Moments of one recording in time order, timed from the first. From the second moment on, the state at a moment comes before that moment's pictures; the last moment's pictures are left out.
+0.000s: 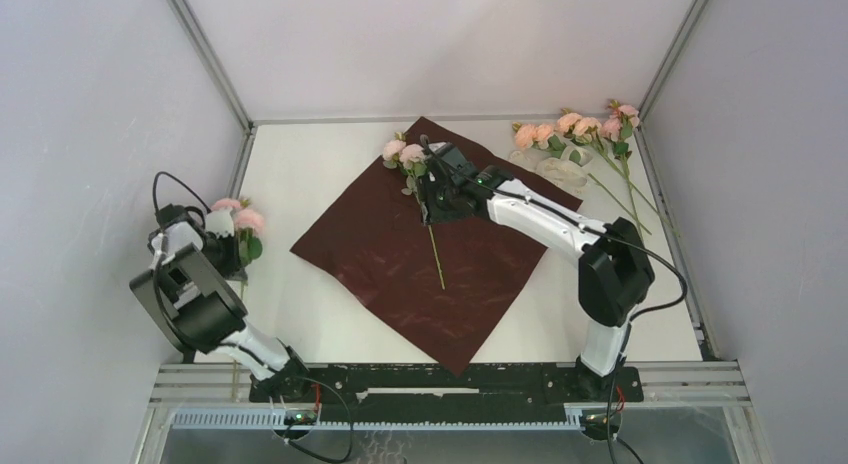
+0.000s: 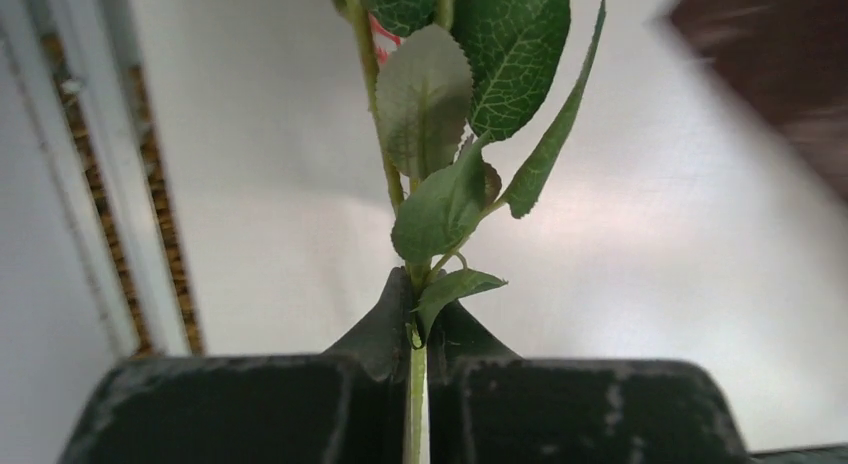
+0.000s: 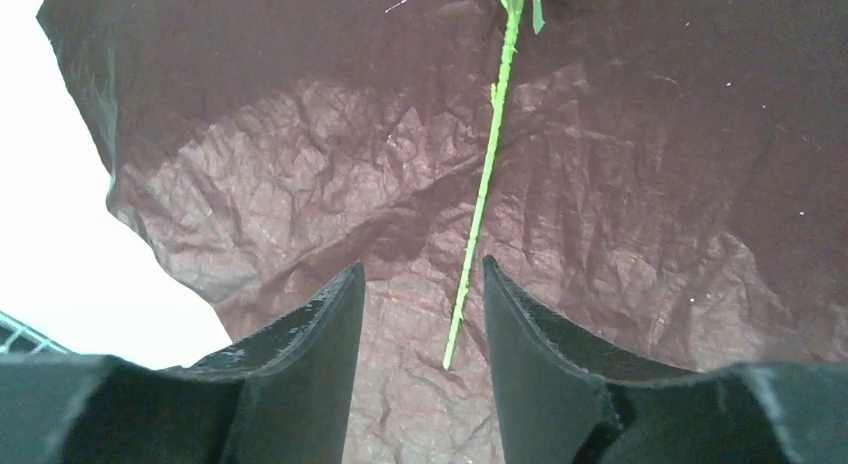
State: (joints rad) left arm 0.68 1.64 1.01 -0.71 0.21 0.55; right arm 0.75 1.84 1.56 -0.64 0.03 0.44
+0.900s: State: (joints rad) left arm -0.07 1.00 1.20 -0.37 0.85 -0.46; right arm 0.99 1.66 1.43 0.06 -0.25 0.46
